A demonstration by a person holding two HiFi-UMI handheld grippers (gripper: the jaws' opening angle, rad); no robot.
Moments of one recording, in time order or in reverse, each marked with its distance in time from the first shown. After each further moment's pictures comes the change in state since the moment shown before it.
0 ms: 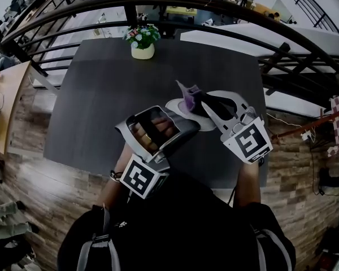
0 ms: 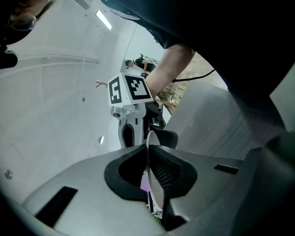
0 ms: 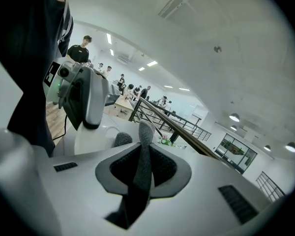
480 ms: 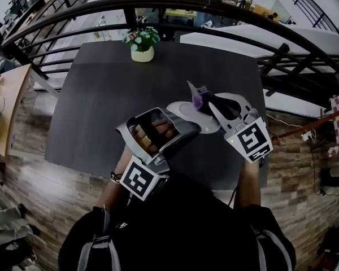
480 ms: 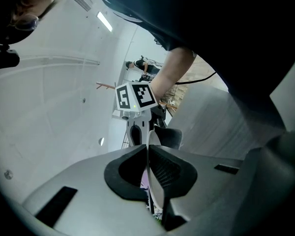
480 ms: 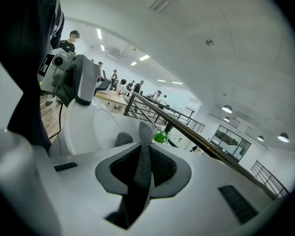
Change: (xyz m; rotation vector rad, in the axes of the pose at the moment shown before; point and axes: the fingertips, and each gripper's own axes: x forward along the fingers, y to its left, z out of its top) left arm -0.002 0.003 0.004 -0.003 -0.020 0.004; right arm -0.005 -0.014 -0.033 0.069 0.068 -0.066
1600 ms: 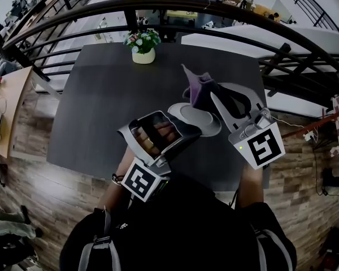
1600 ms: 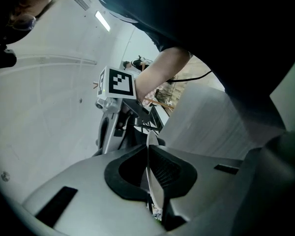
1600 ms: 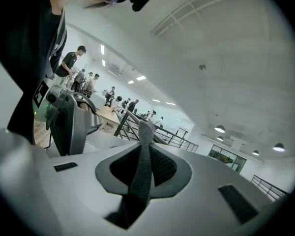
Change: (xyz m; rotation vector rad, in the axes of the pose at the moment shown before) left arm 0.003 -0.006 0.001 0.016 -0.002 -0.029; right arm -0.029 -0.018 0.079 -0.057 -0.221 -0.089
